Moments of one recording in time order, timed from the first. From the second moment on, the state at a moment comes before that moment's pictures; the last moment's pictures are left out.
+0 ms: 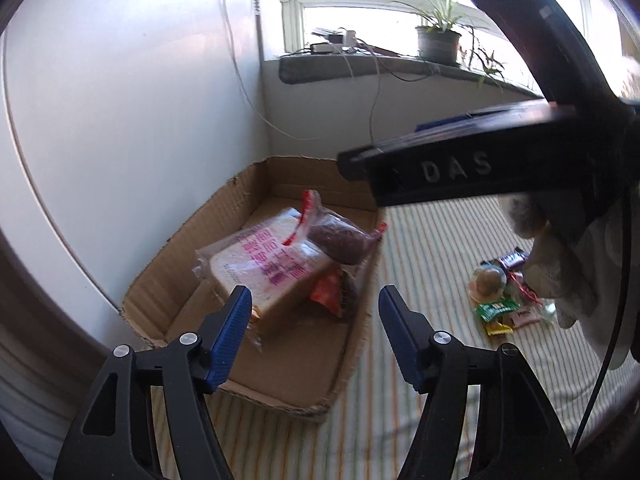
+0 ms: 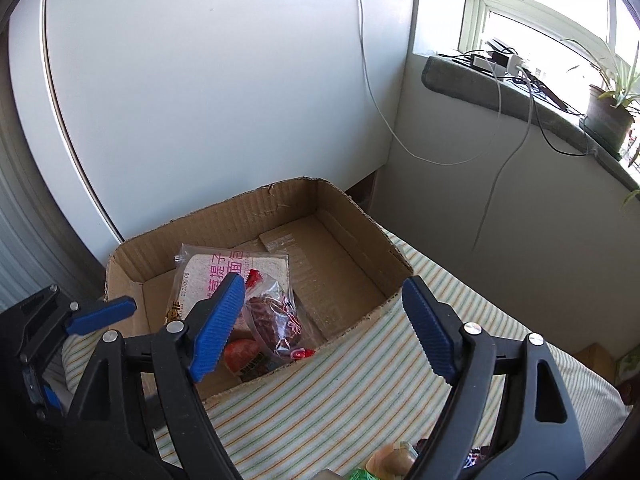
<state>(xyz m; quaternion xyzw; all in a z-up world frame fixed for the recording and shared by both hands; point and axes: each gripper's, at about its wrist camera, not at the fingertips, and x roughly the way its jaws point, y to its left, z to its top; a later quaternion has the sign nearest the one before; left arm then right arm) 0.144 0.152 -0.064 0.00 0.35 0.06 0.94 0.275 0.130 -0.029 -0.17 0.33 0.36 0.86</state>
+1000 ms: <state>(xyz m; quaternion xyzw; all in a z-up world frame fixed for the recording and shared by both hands) 0.151 0.039 -0.086 -0.02 0.39 -0.06 0.92 0.279 -0.103 -0.046 -0.10 0.36 0.23 0.90</state>
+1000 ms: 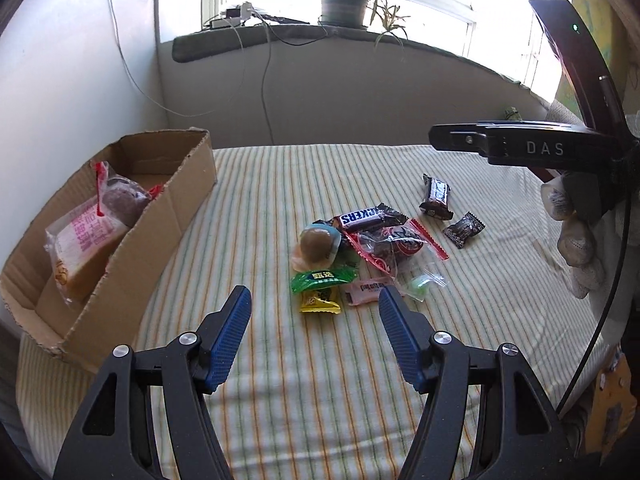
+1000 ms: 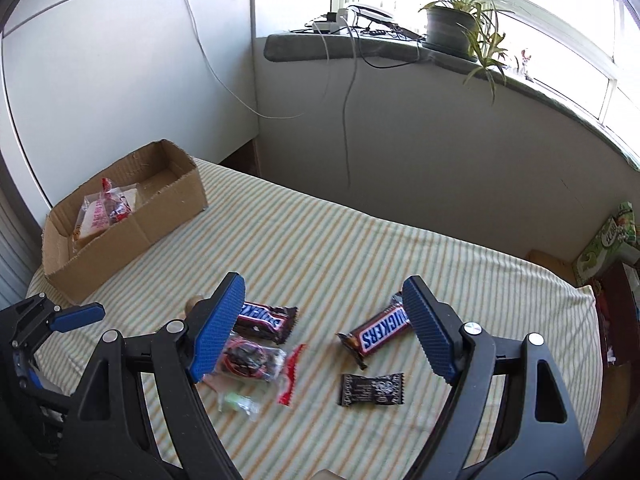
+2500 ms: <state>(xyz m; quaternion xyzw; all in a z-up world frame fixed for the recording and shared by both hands) 0.204 0.037 -0.122 -0.06 0.44 -0.06 0.89 0.282 -0.139 -0.138 -0.15 0.43 0.26 0.85</state>
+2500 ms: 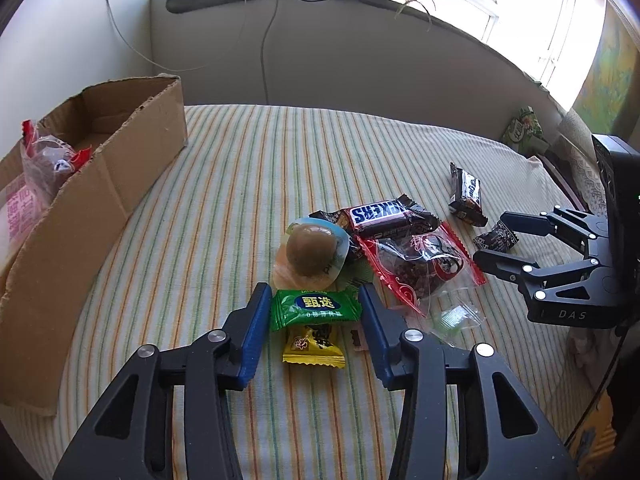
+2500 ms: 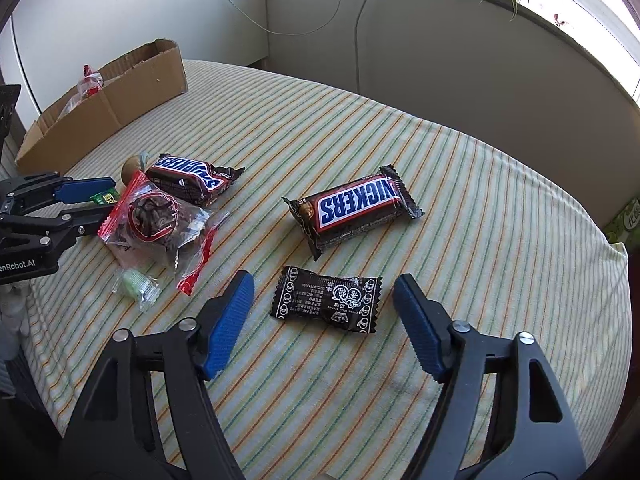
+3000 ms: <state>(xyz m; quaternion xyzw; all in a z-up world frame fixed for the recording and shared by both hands) 0.197 0.026 -0.121 -0.04 0.43 -0.07 0.90 0.276 -0.140 -0.137 -0.15 0.43 0.26 0.85</state>
